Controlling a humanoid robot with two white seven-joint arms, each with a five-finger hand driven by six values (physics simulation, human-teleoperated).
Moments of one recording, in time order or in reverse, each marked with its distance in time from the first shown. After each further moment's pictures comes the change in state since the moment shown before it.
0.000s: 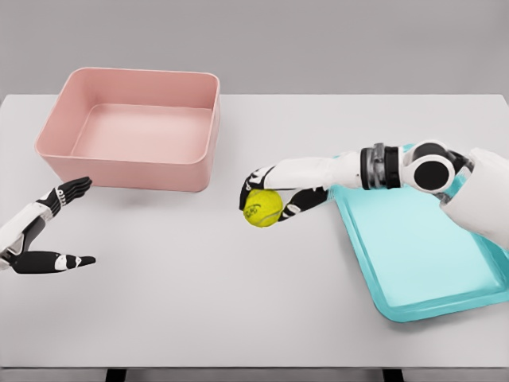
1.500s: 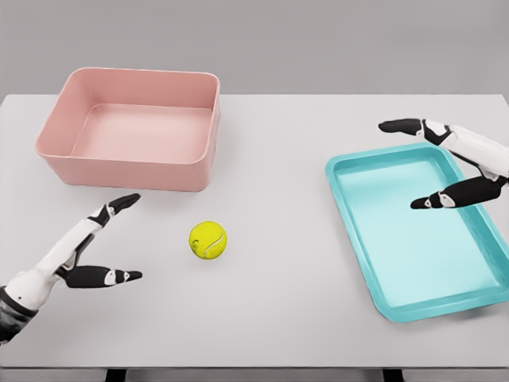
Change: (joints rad) left arm -0.031 -0.225 -0.017 -0.016 -0.239 0.000 0.001; right arm 0.733 -0.308 -0.932 -0.209 -0.285 -0.196 0.000
